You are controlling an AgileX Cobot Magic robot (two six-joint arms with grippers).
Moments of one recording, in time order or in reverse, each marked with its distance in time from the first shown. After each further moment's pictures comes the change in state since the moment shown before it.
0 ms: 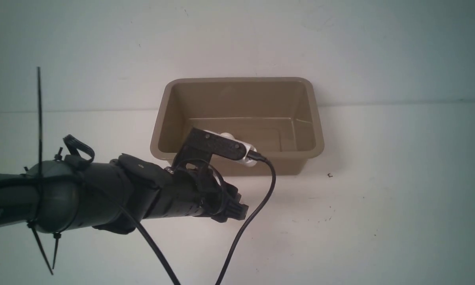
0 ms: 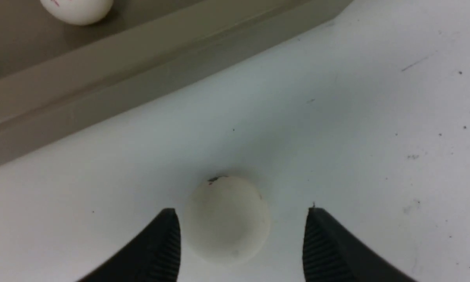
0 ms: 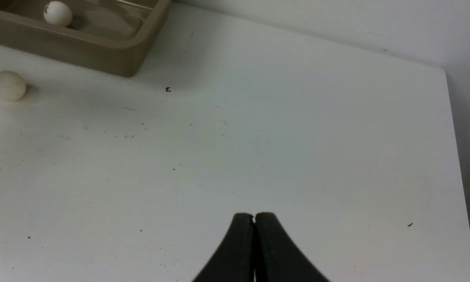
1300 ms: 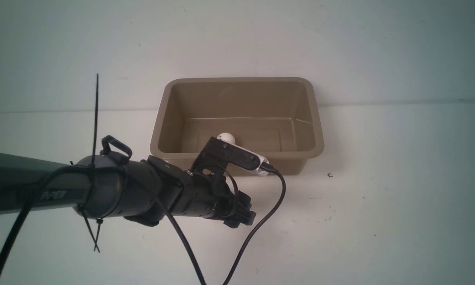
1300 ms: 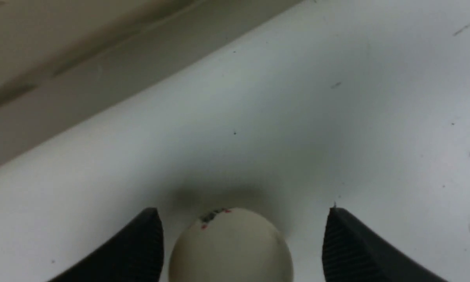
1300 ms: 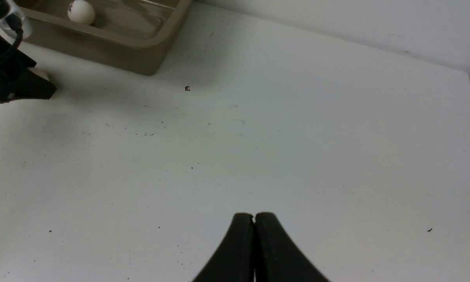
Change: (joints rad) right arm 0.000 0.000 0.000 0.033 0.001 -0.025; left arm 0.000 0.182 -0.112 -0.002 0.008 0.078
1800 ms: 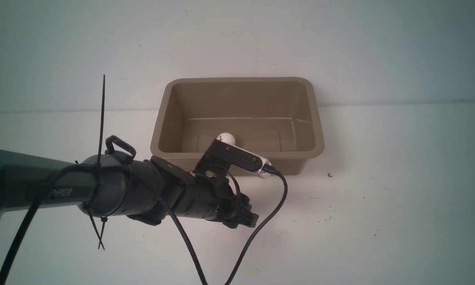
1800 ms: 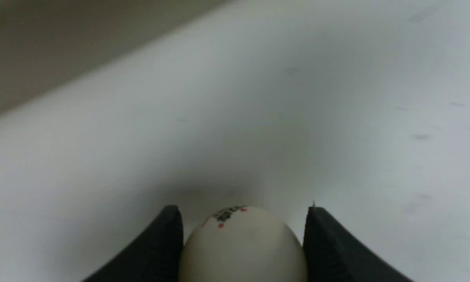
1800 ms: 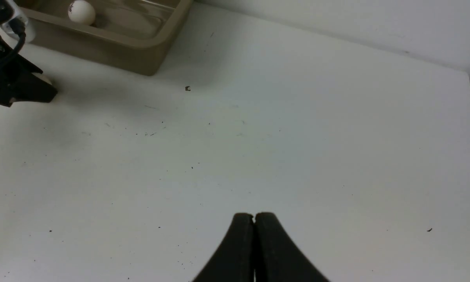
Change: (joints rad) right arm 0.000 0.000 0.000 0.000 0.000 0.000; left arm 0.000 -0.001 -0.001 0.001 0.145 -0.038
